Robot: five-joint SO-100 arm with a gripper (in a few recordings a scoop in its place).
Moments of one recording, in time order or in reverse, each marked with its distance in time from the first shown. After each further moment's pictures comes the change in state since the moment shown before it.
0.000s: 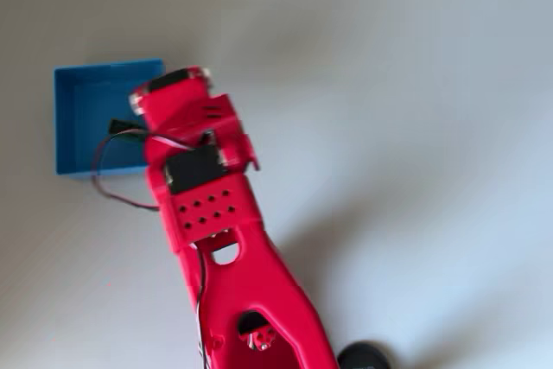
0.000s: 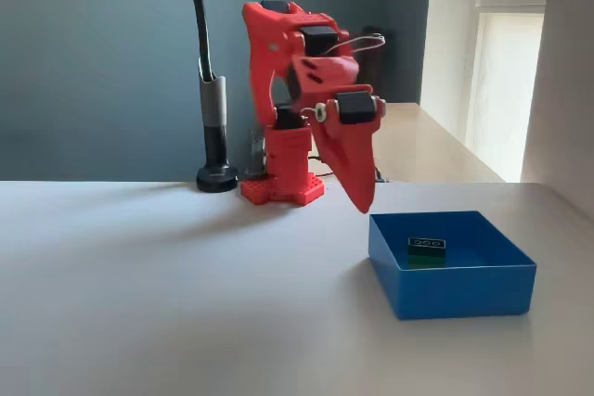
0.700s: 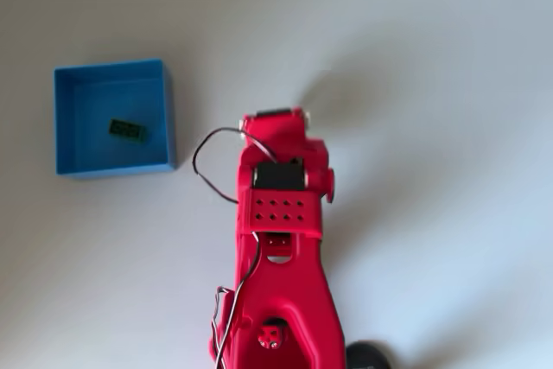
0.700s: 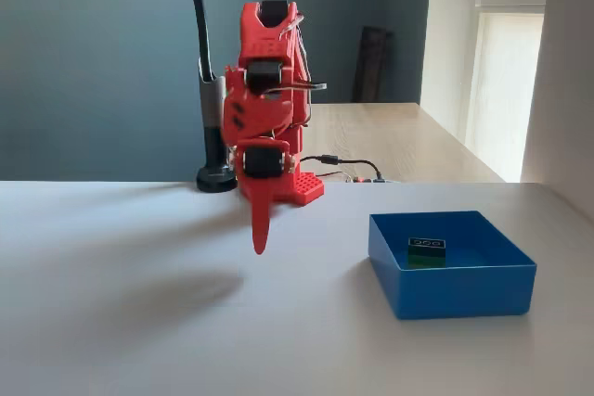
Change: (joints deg) arm 19.9 0.3 15.6 0.0 -5.9
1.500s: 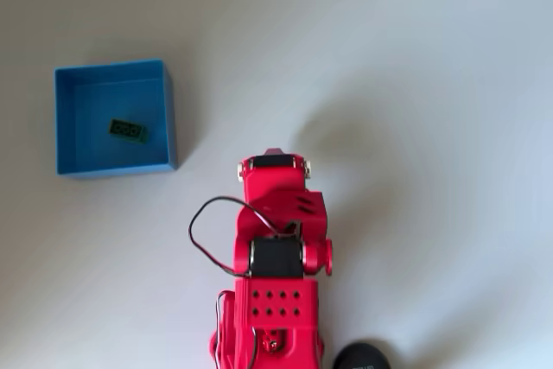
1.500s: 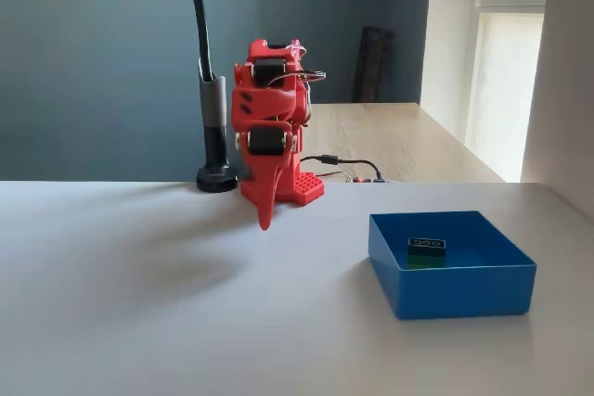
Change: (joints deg) arm 0.7 41.0 18.4 13.8 3.6
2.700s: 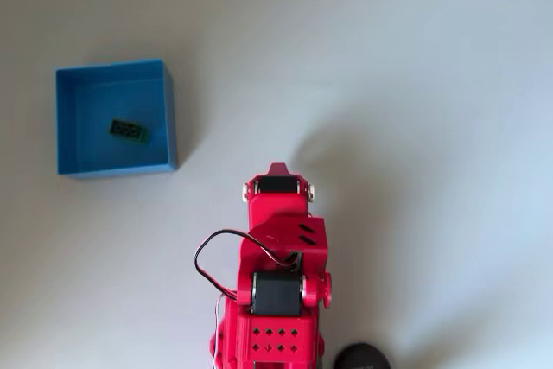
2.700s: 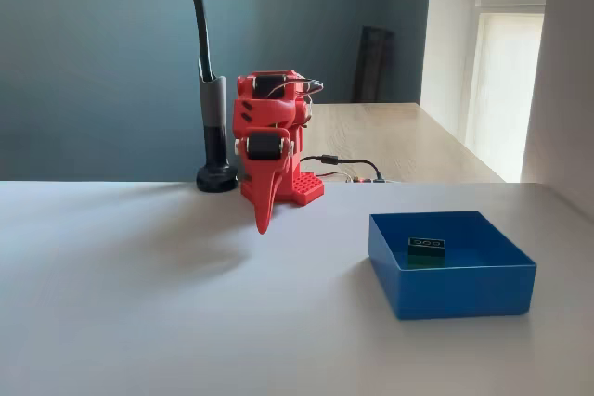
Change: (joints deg) arm 1.6 22.3 12.3 8.9 1.0
